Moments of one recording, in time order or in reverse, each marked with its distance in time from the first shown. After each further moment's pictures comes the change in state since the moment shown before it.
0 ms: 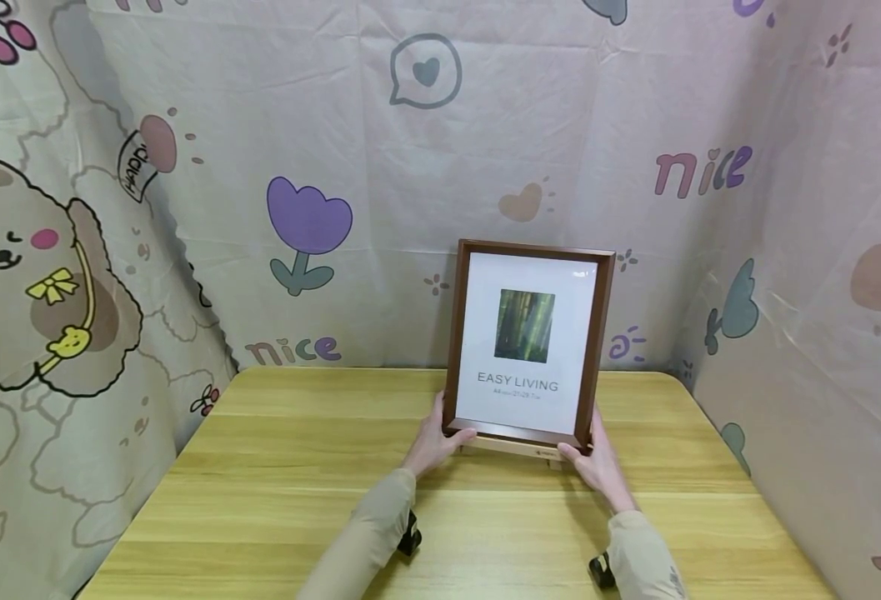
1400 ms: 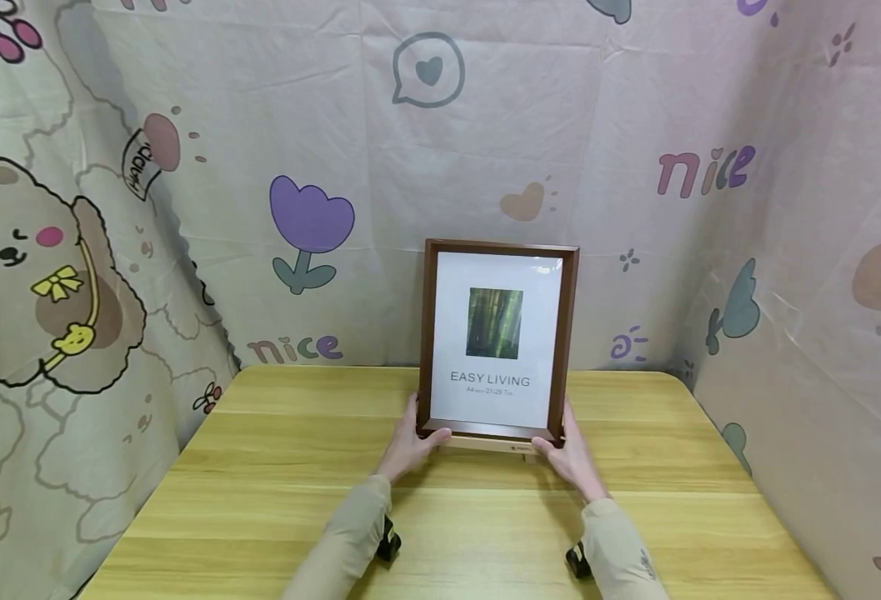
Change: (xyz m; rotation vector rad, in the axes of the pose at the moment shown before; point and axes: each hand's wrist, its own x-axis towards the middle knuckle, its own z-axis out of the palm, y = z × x) left_hand -0.019 -0.014 -0.035 0.058 0.094 -0.032; right_hand 0.012 -0.019 0.034 0.017 -0.034 -0.014
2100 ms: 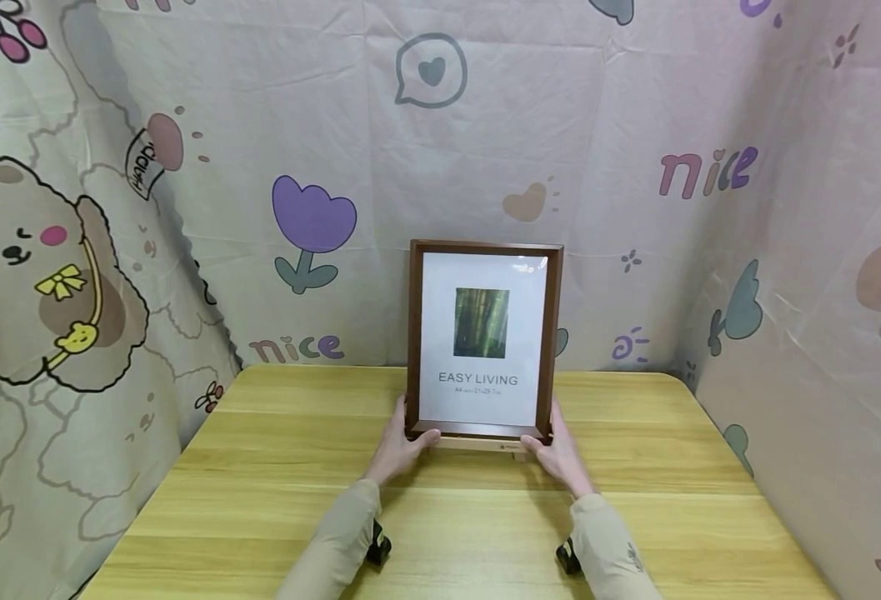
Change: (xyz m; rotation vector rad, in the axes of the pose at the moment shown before) left_hand -0.008 -0.007 -0.015 0.003 0.023 -0.031; right_hand 0.004 -0.009 0.015 0.029 -0.017 -0.033
